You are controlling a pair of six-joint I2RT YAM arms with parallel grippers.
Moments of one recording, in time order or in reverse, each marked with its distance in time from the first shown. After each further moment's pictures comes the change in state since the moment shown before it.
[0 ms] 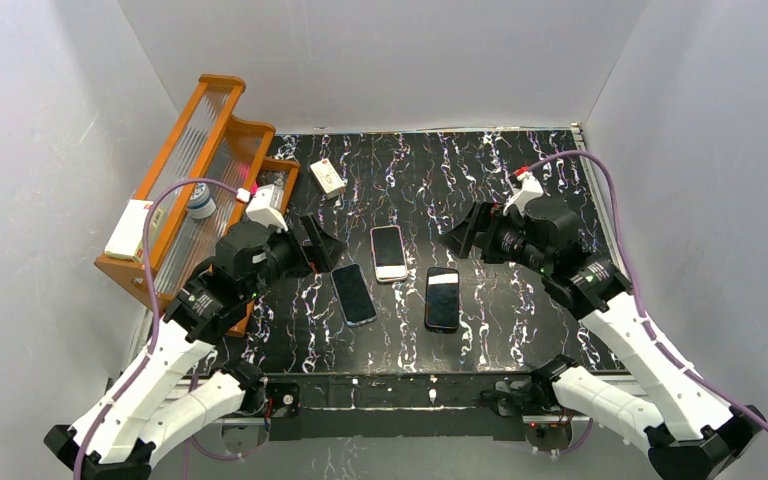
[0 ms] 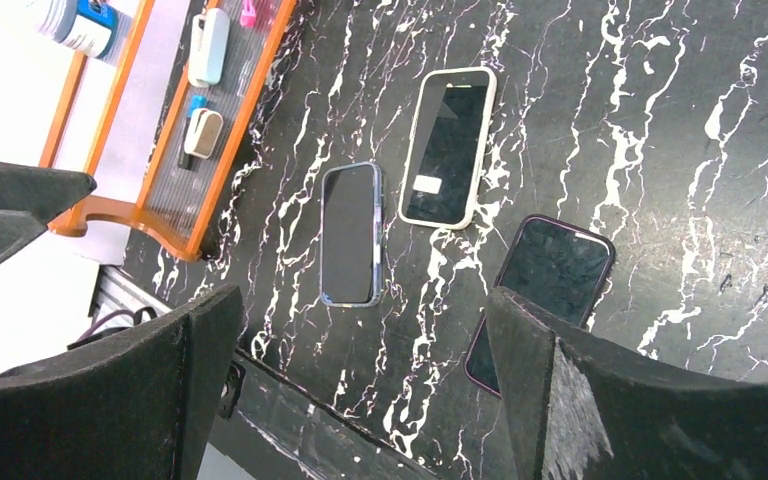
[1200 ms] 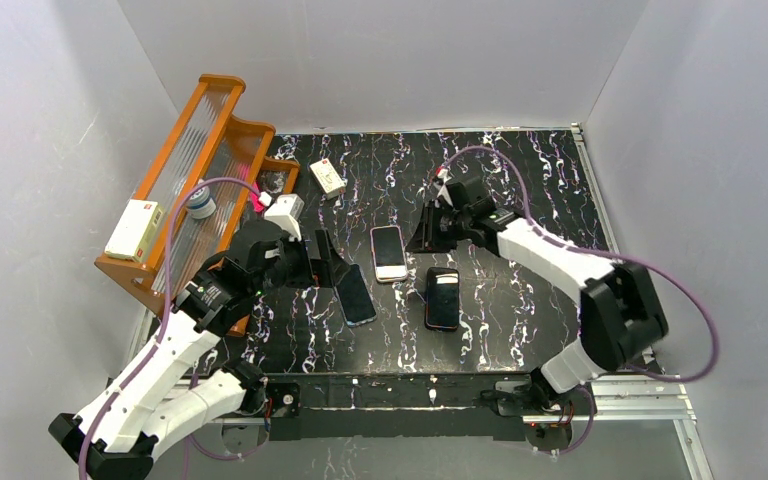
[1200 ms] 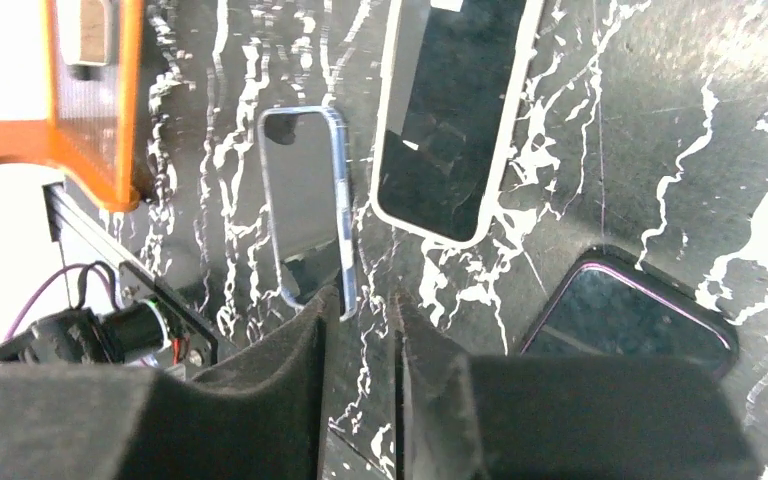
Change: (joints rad) left arm 0.000 0.053 0.008 -0.127 0.093 0.119; right arm 0.000 0.705 0.095 0.202 -0.248 -0.008
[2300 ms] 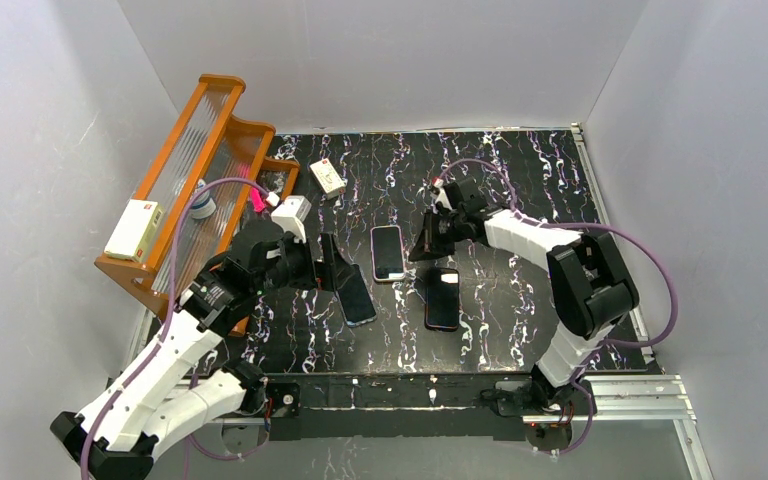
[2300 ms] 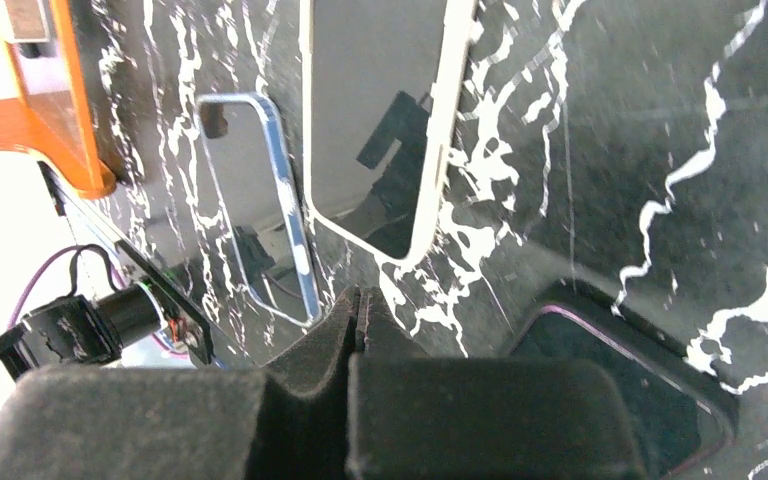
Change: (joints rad) left arm 0.000 0.005 -0.024 0.044 0.066 0.039; right arm -0.076 0.138 -0.007 0.019 -0.142 -0.031
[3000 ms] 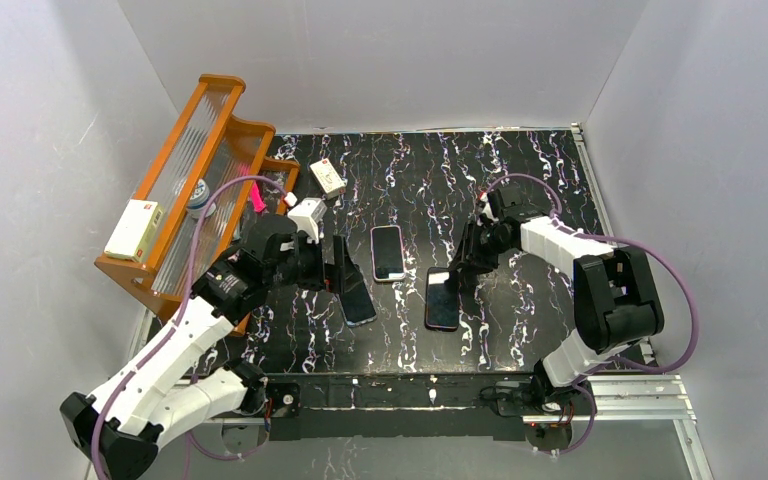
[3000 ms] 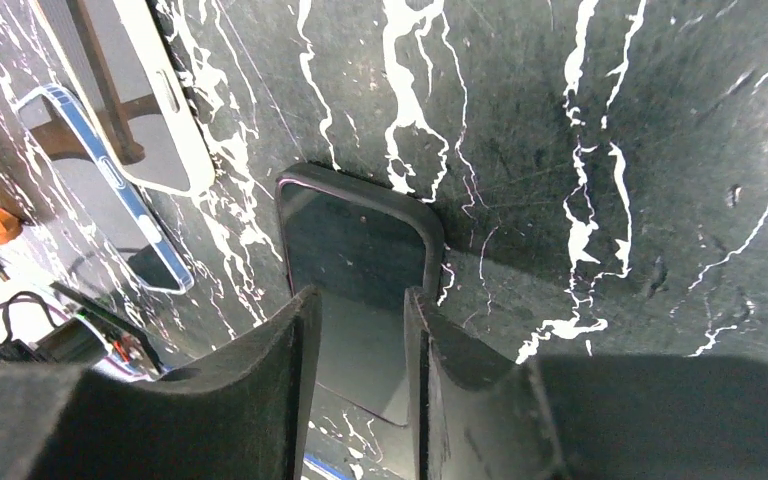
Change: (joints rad) left arm 0.000 0.082 -0.003 0.011 0.106 0.022; right arm -0.209 -0.113 -0.134 -0.183 0.072 -0.100
